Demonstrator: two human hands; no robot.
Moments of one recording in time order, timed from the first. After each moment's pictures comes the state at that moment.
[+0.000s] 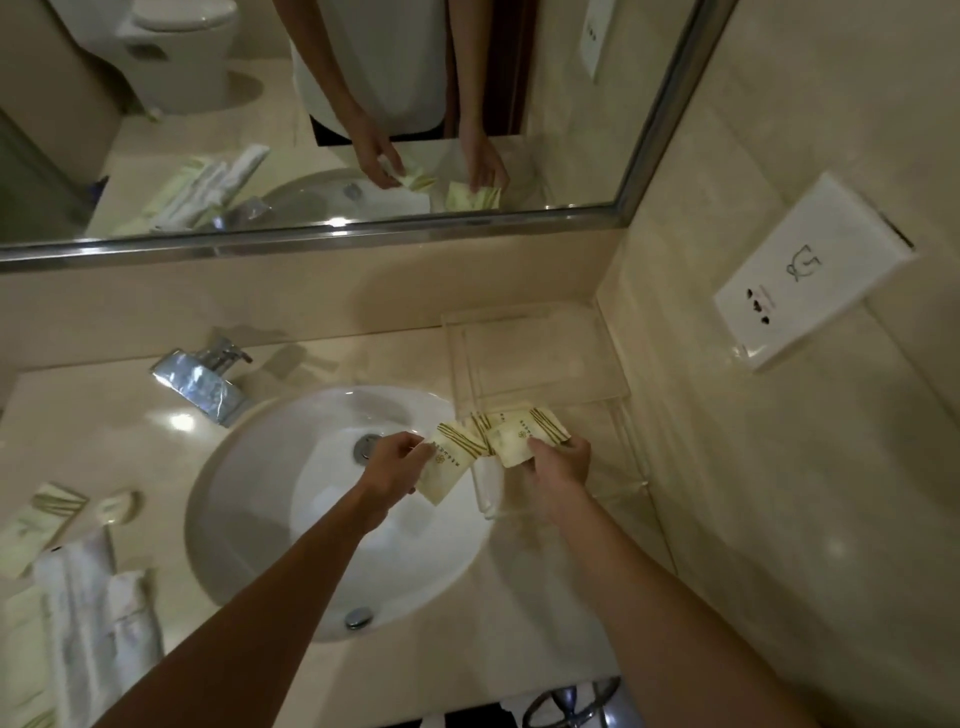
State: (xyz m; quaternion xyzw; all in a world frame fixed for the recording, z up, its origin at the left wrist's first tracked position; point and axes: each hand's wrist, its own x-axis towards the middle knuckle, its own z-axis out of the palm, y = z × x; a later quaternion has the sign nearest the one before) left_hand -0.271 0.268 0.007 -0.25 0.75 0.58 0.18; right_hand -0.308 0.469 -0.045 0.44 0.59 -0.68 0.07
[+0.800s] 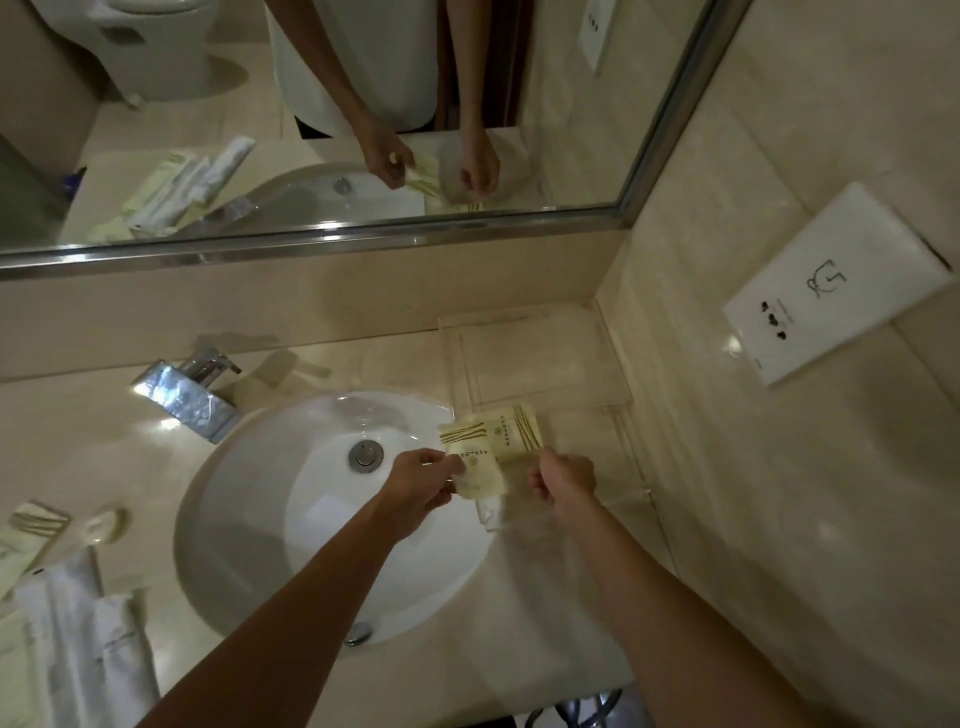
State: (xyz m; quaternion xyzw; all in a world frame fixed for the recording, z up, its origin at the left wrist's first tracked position) left_hand -0.287 0.292 -0.001 -0.33 0.59 0.69 0.26; right_hand -0.314 0.479 -0.036 0.45 0.71 -0.52 0.17
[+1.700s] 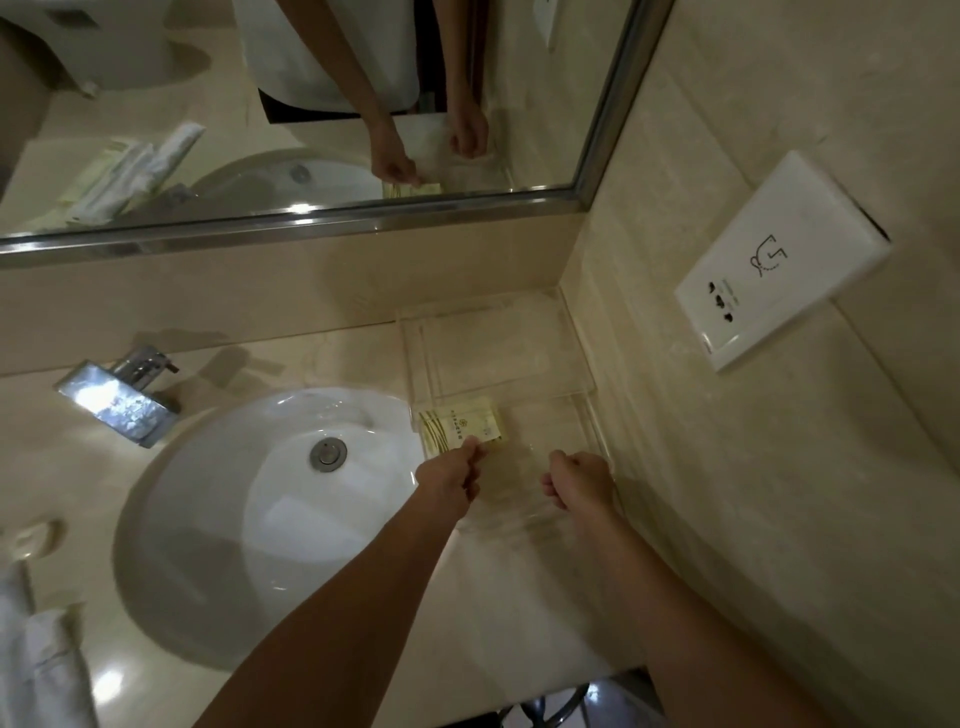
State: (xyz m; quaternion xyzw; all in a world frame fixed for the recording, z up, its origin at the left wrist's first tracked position) left_hand -0.311 0.391 -0.031 -0.51 0.44 0.70 0.21; right_hand -0.298 0.541 -0.023 0.39 0.77 -0.49 0.14
